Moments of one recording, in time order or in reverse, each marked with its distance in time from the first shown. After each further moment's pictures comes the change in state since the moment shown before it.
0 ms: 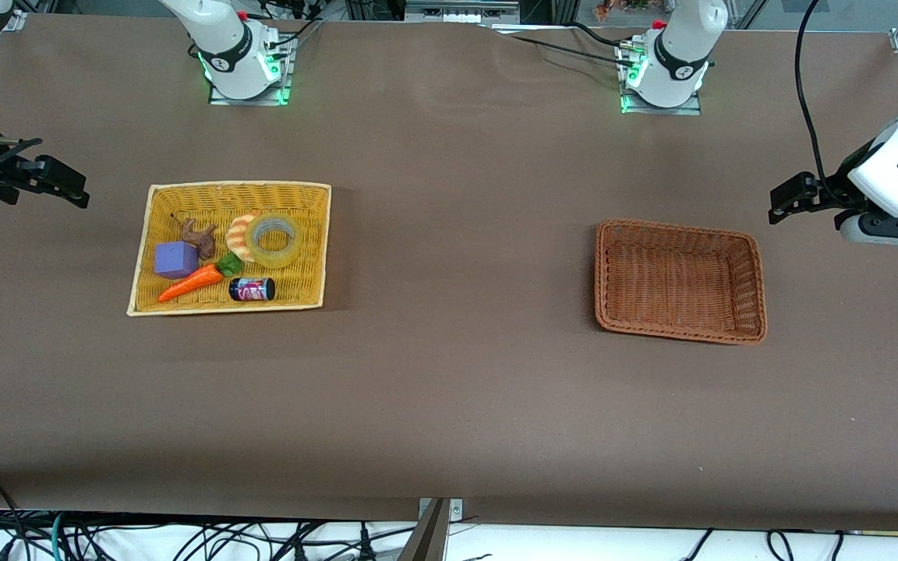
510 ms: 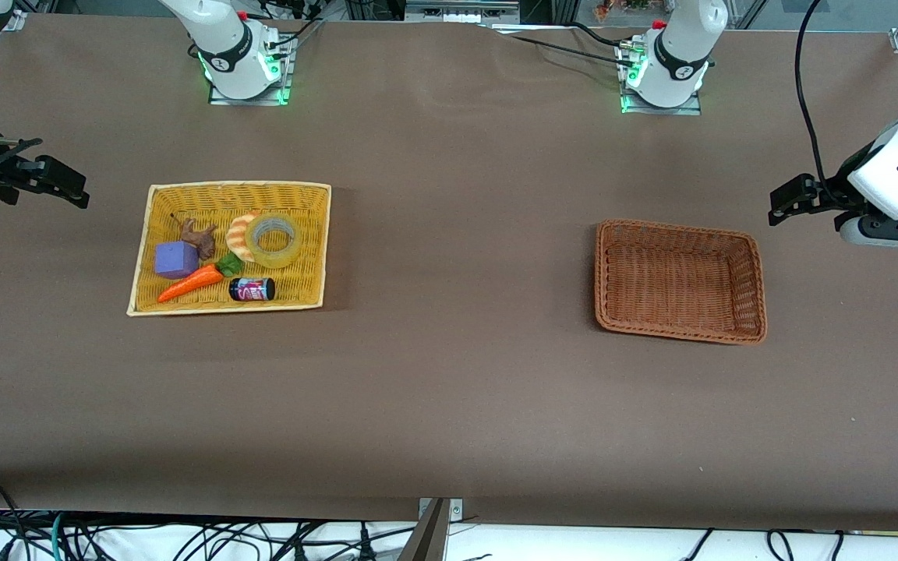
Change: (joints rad) left arm 0.000 0.007 0.000 0.006 0.000 -0.003 0.000; right arm 0.000 0.000 0.000 0.000 0.000 0.001 0.000
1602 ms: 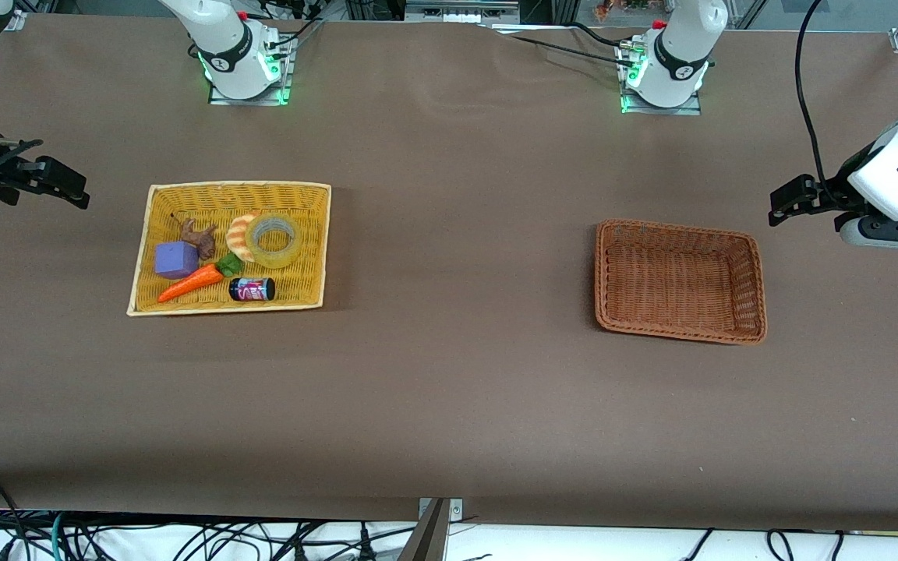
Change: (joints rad) left arm 0.000 0.003 0.000 0.003 0.000 -0.002 0.000; right arm 0.000 0.002 0.000 0.000 0.000 0.001 0.002
